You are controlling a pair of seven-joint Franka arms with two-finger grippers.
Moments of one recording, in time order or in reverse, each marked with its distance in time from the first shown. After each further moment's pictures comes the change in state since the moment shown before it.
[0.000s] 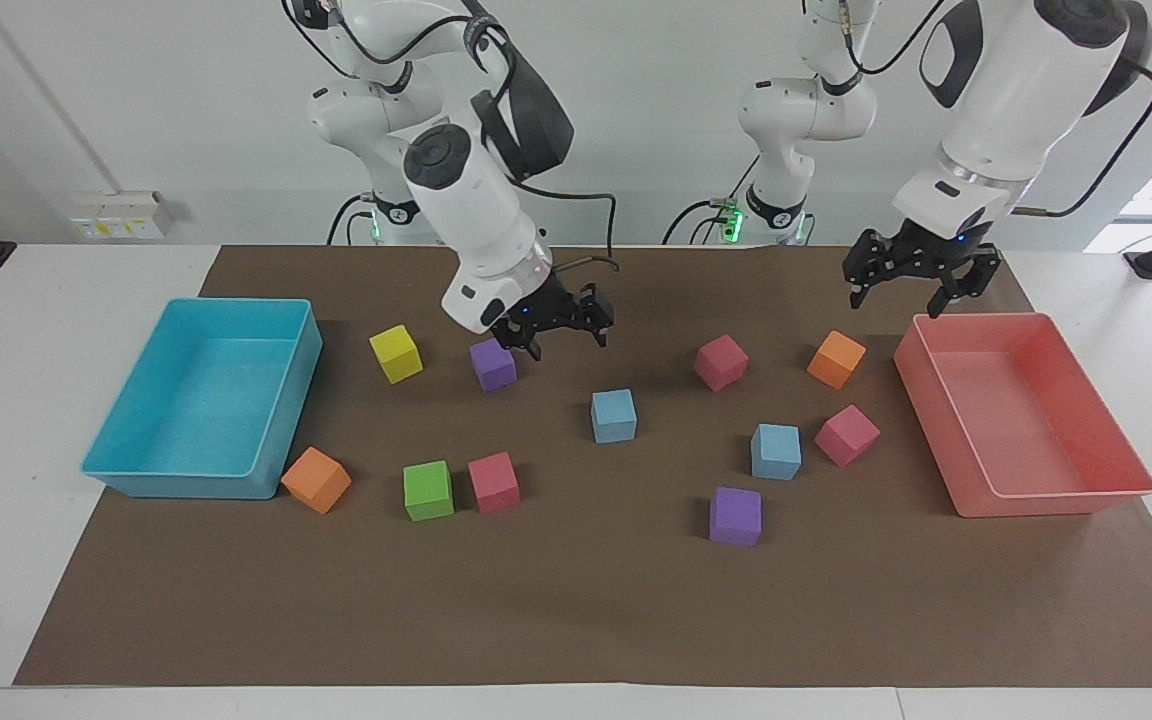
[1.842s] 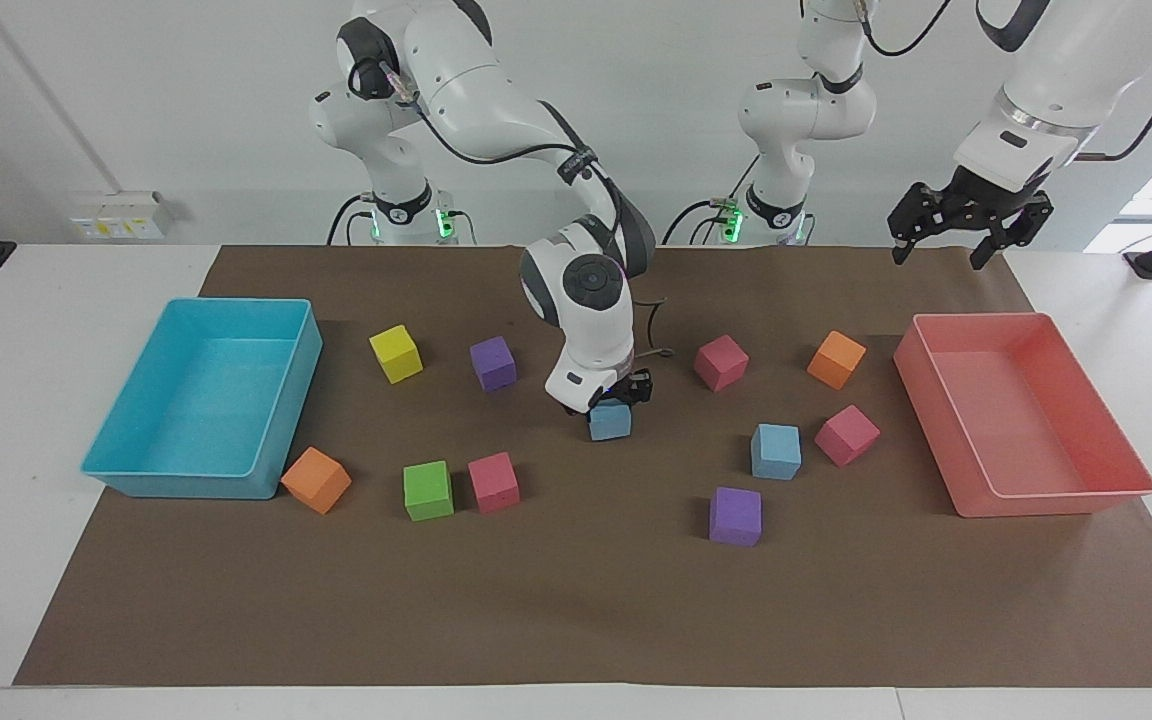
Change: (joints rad) left arm 0.076 -0.034 0.013 0.145 0.002 -0.271 0.001; right arm 0.181 0.336 0.016 0.100 -0.305 0.173 0.193
